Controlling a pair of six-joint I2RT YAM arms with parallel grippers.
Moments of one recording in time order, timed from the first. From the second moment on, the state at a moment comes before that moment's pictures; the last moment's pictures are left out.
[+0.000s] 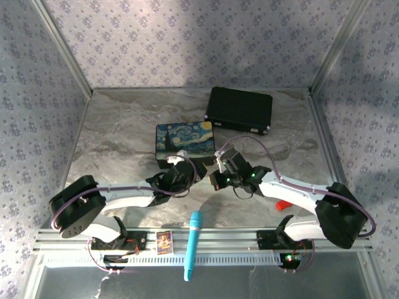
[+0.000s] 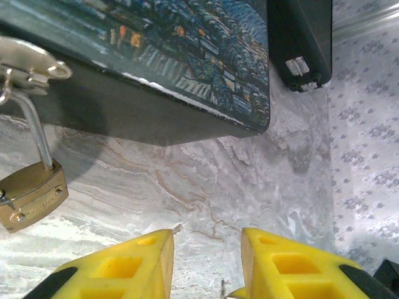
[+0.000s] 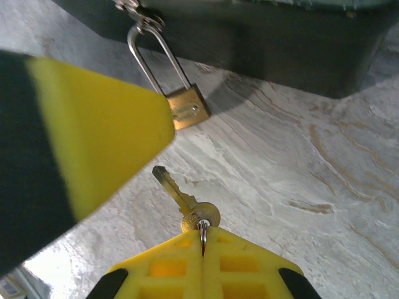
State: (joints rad) left arm -1.02 1.43 0.56 0.33 -0.23 -1.30; right arm 0.81 1.29 0.67 -0.19 -0.16 0.46
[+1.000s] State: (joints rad) left arm -0.94 1.25 0.43 0.50 -0.18 -1.23; right arm 0.60 1.16 0.45 0.26 -0.43 0.75
